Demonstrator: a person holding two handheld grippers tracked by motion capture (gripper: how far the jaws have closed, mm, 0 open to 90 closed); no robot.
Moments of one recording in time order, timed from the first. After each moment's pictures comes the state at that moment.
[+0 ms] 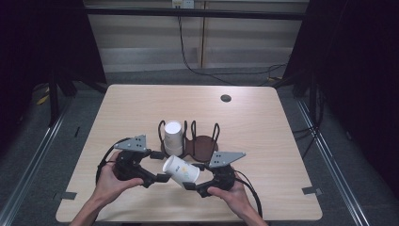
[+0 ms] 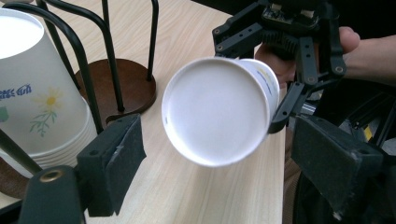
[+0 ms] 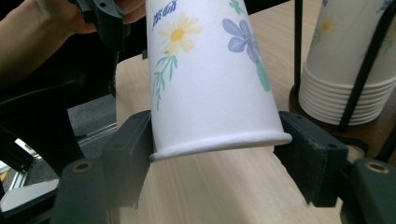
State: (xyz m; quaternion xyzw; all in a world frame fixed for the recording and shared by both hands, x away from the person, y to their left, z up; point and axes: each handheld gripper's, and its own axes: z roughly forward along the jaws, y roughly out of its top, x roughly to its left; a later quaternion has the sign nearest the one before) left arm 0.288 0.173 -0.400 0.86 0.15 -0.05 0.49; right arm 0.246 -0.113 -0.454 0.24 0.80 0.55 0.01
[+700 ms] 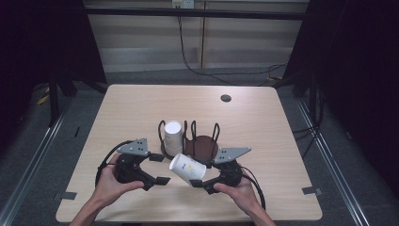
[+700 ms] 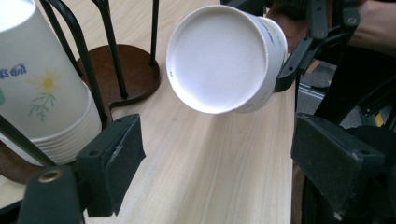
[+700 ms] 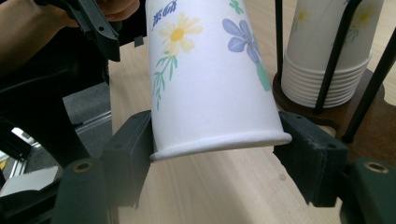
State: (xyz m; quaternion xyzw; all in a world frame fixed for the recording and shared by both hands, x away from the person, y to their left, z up) left arm 0.285 0.172 -0.409 0.87 0.15 -0.04 0.46; right arm 0.250 -0.129 -0.443 0.25 0.82 0.52 0.01
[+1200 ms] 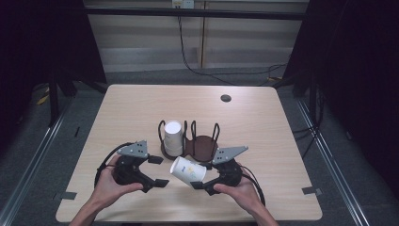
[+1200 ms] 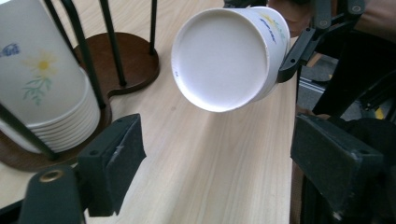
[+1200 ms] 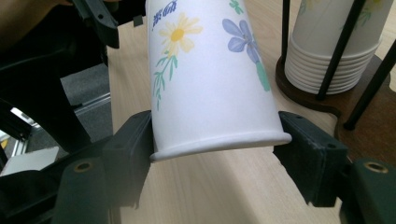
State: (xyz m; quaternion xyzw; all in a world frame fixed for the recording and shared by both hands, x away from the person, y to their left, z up) left arm 0.283 0.177 -0.411 0.88 0.15 -0.03 0.45; right arm 0.251 -0.127 -0.440 0.25 0.84 0.49 0.00
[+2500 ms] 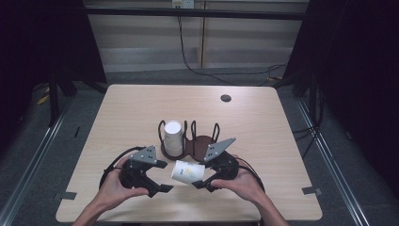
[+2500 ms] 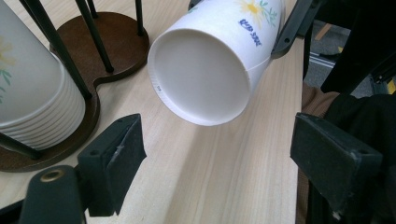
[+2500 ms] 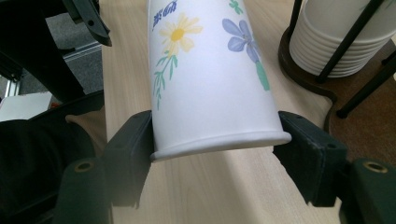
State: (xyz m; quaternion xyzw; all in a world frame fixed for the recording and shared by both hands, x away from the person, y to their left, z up) left arm 0.278 0.158 -0.419 0.90 0.13 -0.03 0.41; right arm 0.267 -0.117 -0.424 0.20 0.90 0.39 0.00
